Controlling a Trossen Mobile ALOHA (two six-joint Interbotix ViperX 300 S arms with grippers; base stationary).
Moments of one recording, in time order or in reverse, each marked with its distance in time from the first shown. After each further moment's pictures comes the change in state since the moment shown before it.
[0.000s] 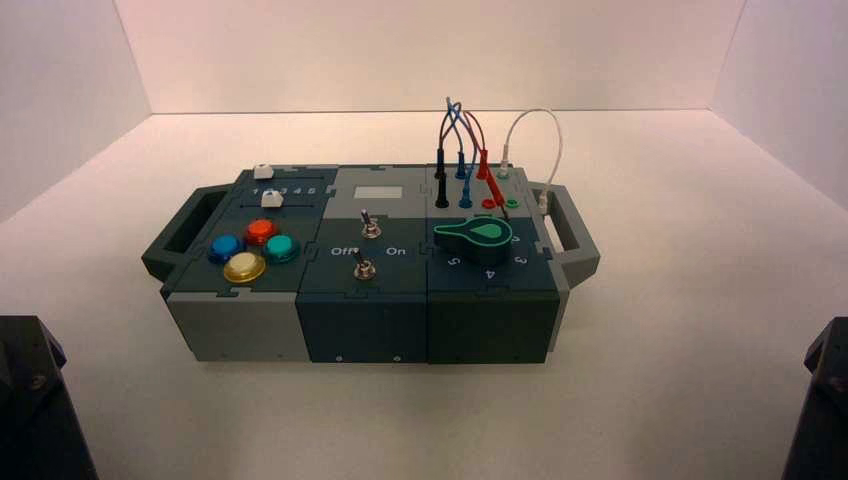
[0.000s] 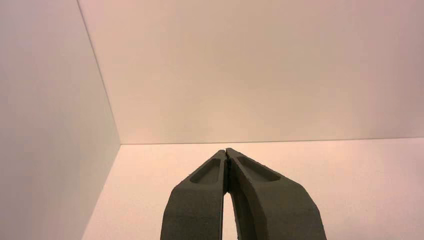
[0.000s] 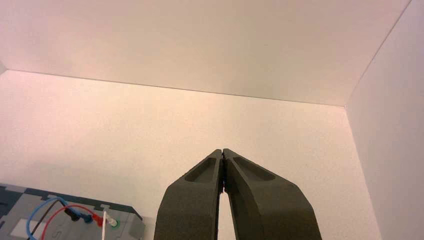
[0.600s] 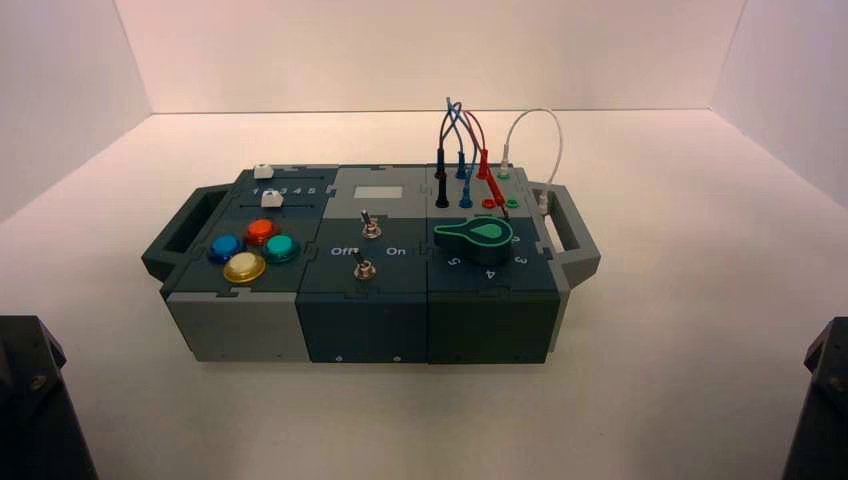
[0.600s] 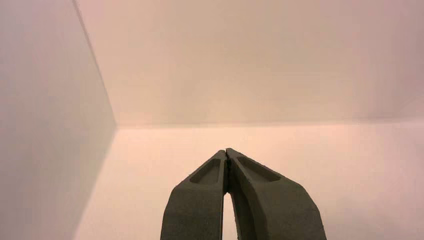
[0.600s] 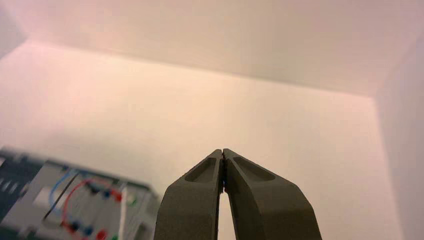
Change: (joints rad) left arm -0.041 0.031 -0.005 0.000 0.138 -0.002; right arm 0.127 0.072 -0.021 0.000 0.078 0.002
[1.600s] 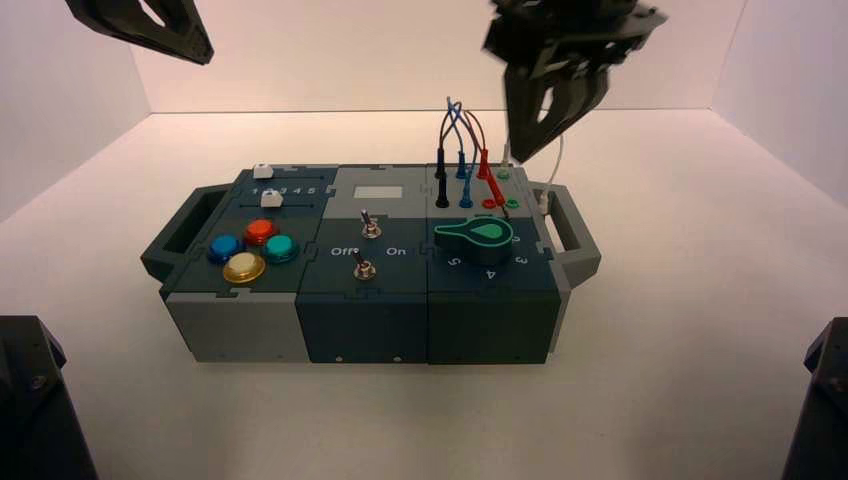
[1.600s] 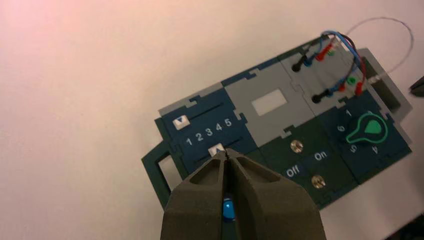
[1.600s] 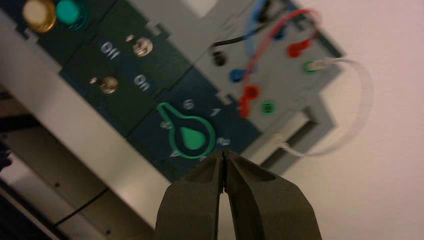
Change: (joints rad) left arm -0.394 0.011 0.046 -0.020 0.436 0.002; right arm 0.555 0.502 -0.179 0.101 0.416 0.000
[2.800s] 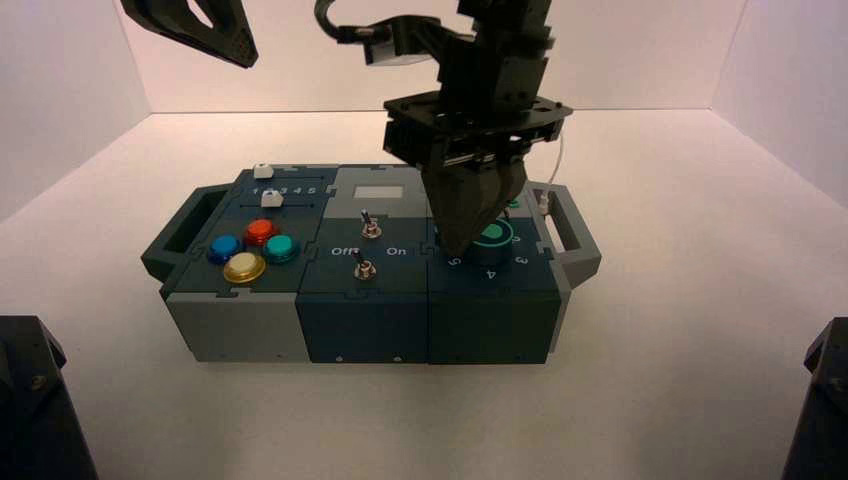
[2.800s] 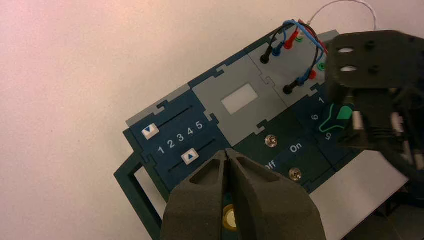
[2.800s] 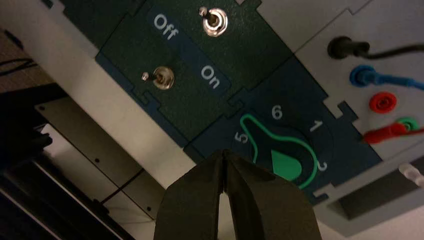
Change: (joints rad) left arm -0.098 0.100 -0.067 0.000 0.012 0.000; right arm 0.107 0.259 -0.089 0.152 -0.009 -0.012
